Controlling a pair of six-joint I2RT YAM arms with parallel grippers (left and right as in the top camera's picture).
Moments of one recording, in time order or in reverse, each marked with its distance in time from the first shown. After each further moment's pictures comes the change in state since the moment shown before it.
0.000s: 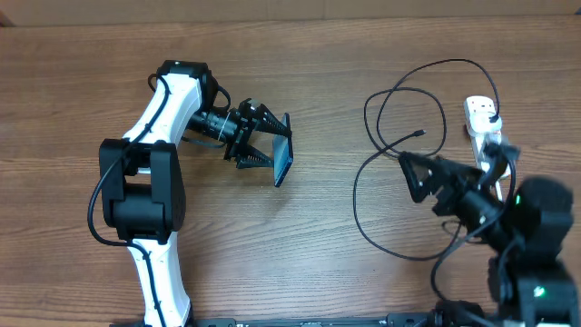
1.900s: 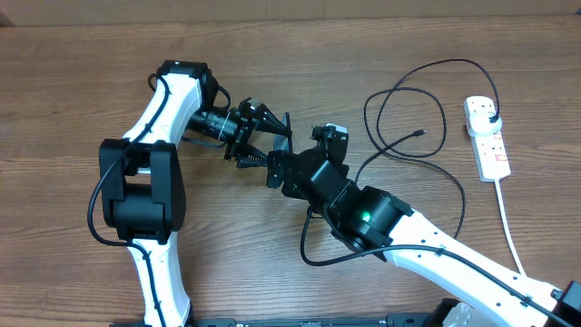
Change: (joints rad) left arm 0.000 0.000 0.000 0.007 0.003 0.000; right arm 0.934 0.711 0.230 0.136 0.892 0.462
